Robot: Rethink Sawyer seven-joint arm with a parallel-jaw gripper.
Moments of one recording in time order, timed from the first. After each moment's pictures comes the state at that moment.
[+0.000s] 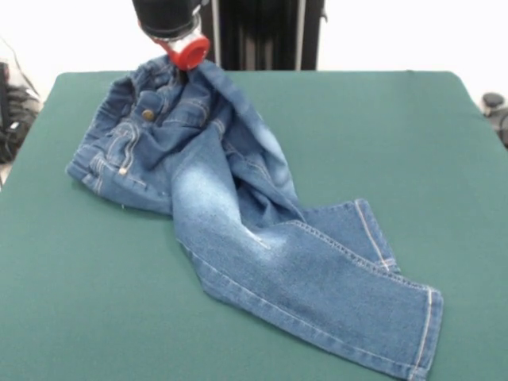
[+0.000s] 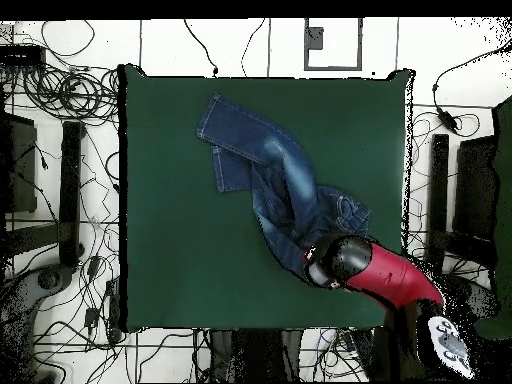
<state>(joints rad) -0.38 -0.56 -0.18 1.77 -0.05 0.69 2.17</state>
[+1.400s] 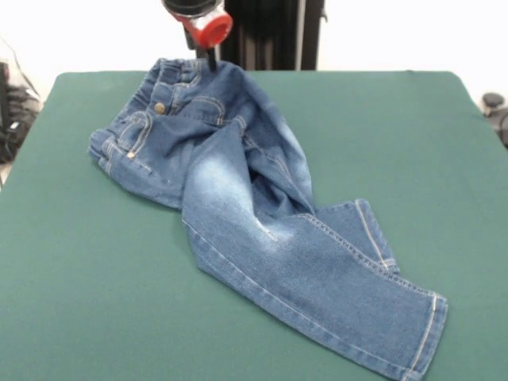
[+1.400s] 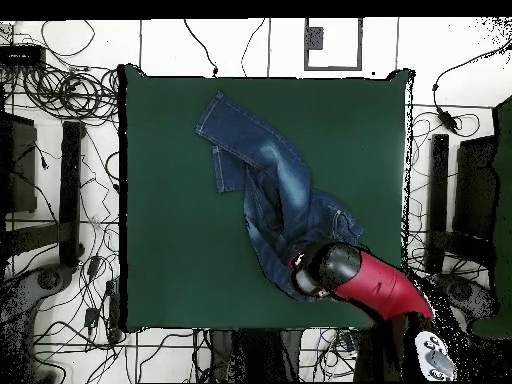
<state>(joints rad) -0.32 -0.62 -0.21 1.83 0.03 0.70 2.17</state>
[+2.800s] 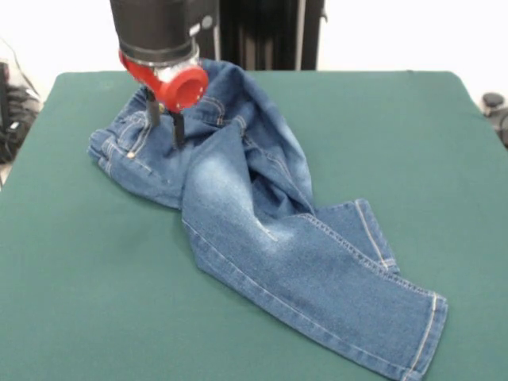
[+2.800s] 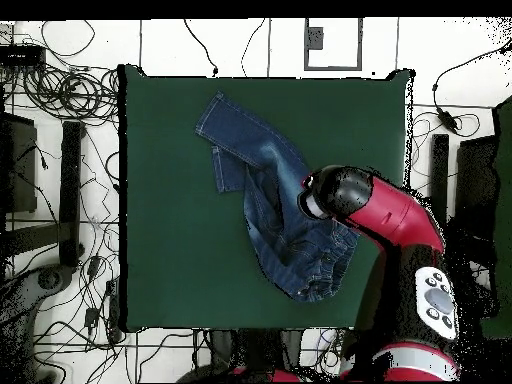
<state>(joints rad) -0.26 -0.49 -0.20 1.46 0.14 0.68 2.17</state>
